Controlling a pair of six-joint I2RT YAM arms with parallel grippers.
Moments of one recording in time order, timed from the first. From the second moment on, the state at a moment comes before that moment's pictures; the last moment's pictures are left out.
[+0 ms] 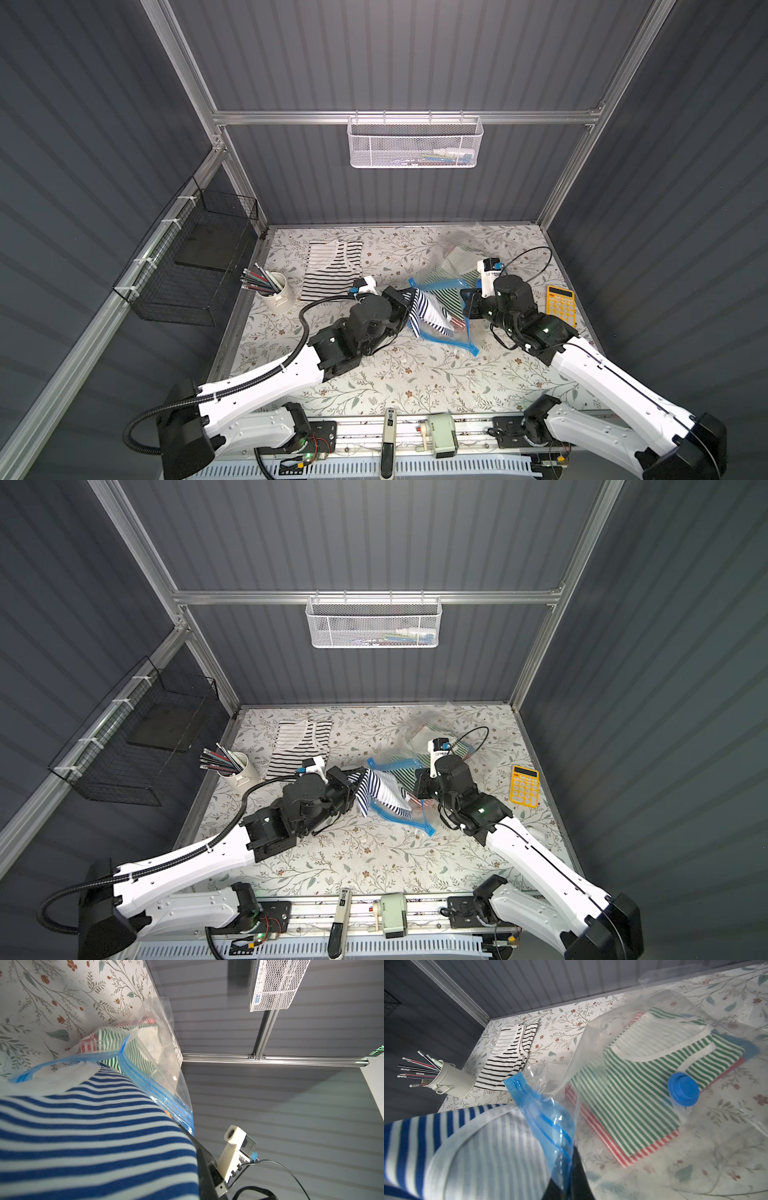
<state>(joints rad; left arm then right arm) -1.04 1.11 0.88 -0.02 -0.35 -1.59 0.57 0.98 0.80 -0.35 0.07 0.47</state>
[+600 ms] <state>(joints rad) -1.04 0.89 0.95 -0.26 -0.51 -1.47 0.57 0.95 0.80 -0.40 0.10 0.50</state>
